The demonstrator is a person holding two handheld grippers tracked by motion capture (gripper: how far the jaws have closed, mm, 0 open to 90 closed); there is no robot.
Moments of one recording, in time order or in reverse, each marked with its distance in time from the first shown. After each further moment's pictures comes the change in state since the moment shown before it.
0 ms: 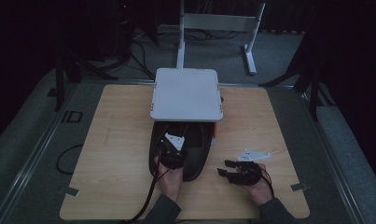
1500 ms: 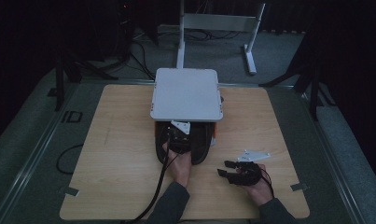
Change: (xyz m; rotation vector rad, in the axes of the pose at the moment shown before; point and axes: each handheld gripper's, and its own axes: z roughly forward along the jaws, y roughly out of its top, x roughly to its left) left arm -0.012 0.031 0.043 -0.037 0.082 -0.069; right arm 0.000 -0.001 0.001 0.007 0.003 0.001
